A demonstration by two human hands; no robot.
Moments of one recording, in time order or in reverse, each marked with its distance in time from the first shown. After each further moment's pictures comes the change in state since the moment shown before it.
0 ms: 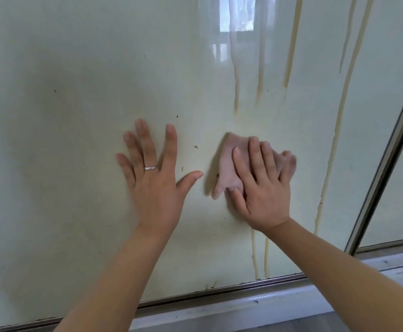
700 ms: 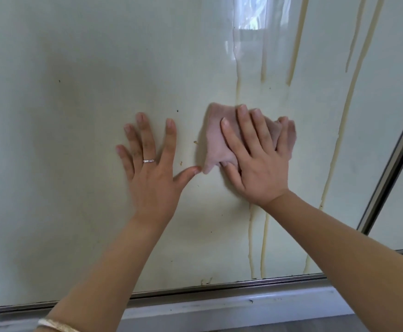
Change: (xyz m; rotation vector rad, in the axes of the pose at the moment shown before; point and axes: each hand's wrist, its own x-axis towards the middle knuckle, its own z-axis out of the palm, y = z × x) left_hand -0.001 -0.001 -0.001 -0.026 0.009 0.025; right_hand 0.047 0.012 -0.002 0.051 0.063 -0.080
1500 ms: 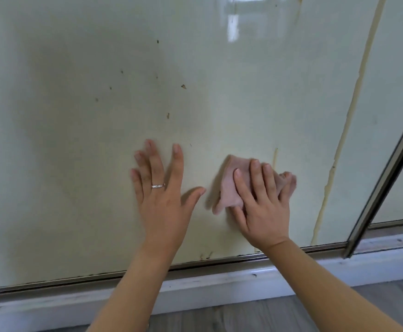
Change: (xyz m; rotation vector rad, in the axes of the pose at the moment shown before) left_hand -0.103 0.009 0.031 0.011 -0.106 -0.018; right_hand -0.163 -0.044 0.013 0.037 -0.135 0.121
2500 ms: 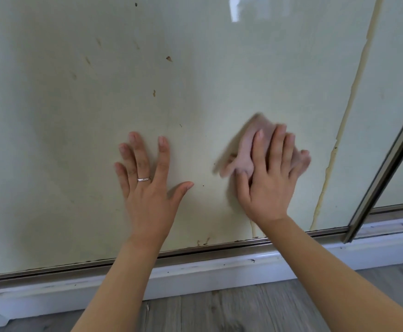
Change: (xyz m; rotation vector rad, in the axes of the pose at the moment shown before) left_hand -0.016 -0.010 0.001 0.029 -0.071 -0.015; right_hand 0.017 -0.001 -0.003 0.047 0.066 0.311
